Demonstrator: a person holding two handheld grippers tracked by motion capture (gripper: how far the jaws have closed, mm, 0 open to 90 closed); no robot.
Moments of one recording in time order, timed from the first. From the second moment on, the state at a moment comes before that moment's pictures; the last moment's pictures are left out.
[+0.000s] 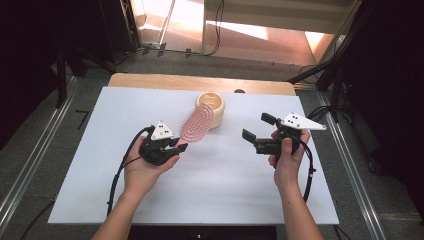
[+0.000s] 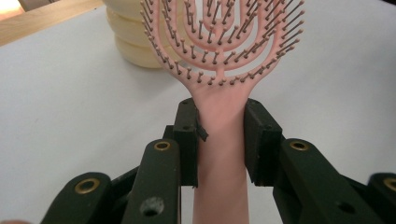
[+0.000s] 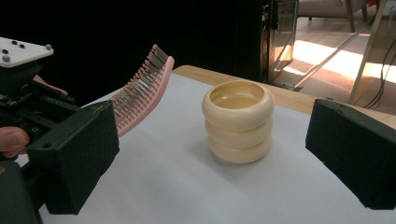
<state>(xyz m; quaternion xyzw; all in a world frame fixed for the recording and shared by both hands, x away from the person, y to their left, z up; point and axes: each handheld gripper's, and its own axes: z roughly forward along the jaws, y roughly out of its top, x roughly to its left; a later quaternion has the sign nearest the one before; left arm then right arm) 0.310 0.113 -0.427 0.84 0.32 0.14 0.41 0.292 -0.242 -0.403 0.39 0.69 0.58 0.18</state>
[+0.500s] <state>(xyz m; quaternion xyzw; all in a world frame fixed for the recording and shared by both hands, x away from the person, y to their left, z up) 0.300 0.101 -0.437 0.84 0.30 0.14 0.43 0.289 -0.222 -0.412 0.38 0.70 0.58 0.14</state>
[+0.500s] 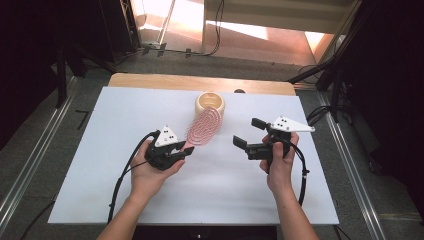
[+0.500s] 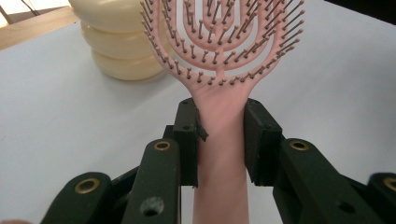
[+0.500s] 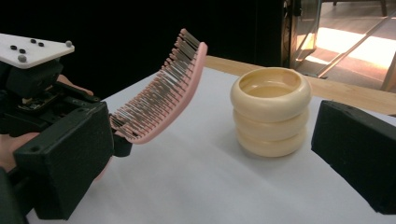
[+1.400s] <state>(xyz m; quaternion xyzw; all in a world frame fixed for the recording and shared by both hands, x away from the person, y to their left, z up) 0.285 0.085 -0.446 0.83 0.28 0.13 0.47 0.282 -0.180 -0.417 0.38 0.69 0.60 0.09</state>
